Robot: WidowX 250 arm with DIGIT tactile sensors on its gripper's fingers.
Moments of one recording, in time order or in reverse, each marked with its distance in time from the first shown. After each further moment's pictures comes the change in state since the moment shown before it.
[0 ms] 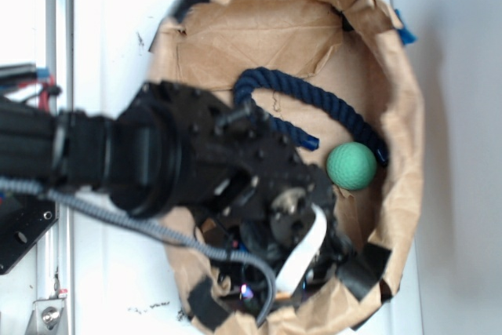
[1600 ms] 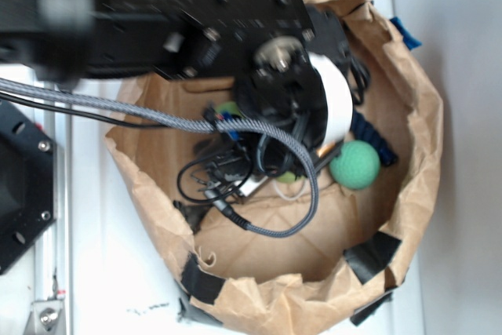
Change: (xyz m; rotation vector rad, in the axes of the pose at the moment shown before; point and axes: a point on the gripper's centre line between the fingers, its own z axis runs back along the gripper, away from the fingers) arm -0.066 0.012 0.114 0.219 0.205 0.736
